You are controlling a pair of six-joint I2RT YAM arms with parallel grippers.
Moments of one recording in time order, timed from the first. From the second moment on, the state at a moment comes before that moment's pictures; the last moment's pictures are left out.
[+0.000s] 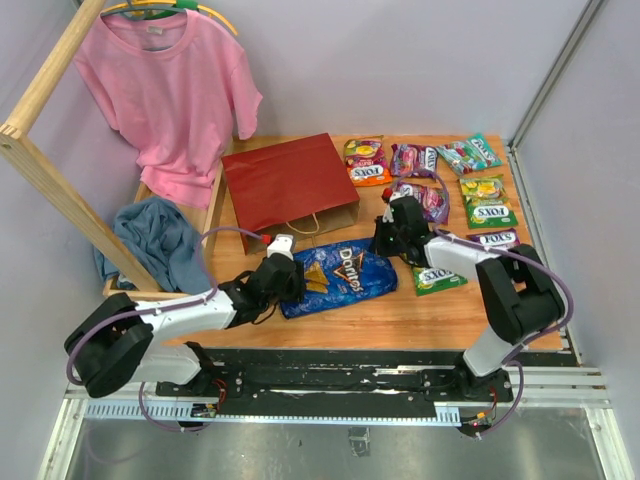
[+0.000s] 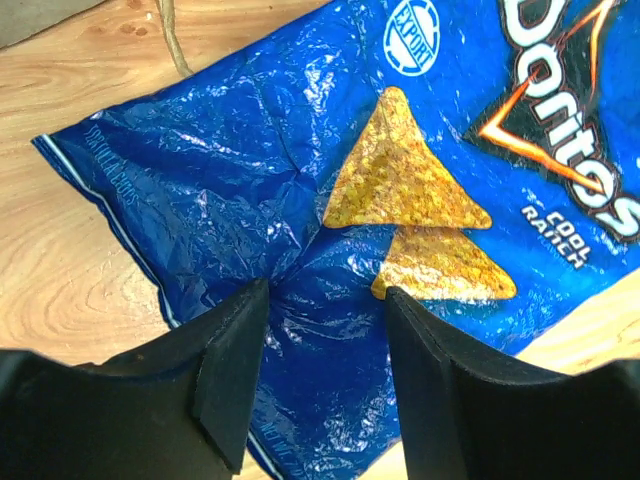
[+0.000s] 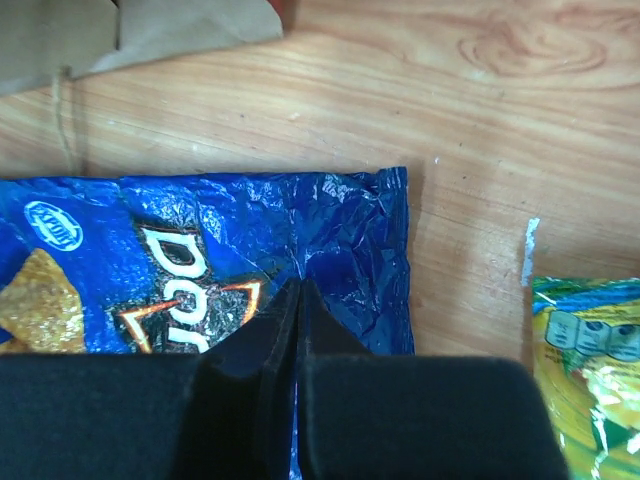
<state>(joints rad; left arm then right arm) -0.84 1.25 0.47 0.05 -0.33 -0.57 0.44 1.61 0.84 0.01 -0.14 0.33</state>
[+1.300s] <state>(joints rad) -0.86 1.17 0.95 -0.29 -0.41 -0.39 0.43 1.50 0.65 0.11 -0.21 0.40</state>
